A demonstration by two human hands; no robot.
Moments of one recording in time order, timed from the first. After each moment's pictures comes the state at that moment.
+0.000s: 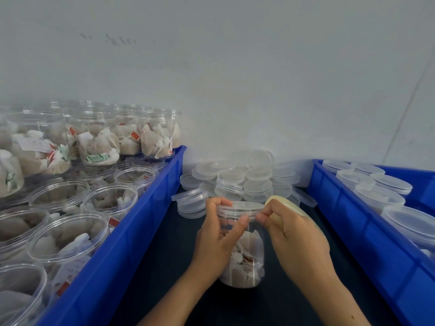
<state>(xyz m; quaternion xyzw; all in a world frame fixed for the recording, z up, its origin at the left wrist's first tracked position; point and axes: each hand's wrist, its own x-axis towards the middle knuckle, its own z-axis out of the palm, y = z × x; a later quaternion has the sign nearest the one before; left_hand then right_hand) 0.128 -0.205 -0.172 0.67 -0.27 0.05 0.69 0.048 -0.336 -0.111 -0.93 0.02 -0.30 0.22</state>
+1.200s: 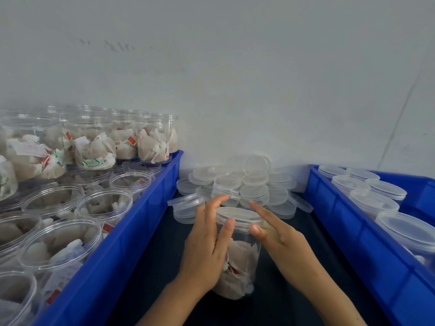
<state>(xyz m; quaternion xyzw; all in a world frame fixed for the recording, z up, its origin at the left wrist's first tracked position) 0.113 -0.195 -0.158 0.77 -0.30 0.12 0.55 0.060 -0.357 -0.130 -0.89 -0.04 -0.15 0.43</state>
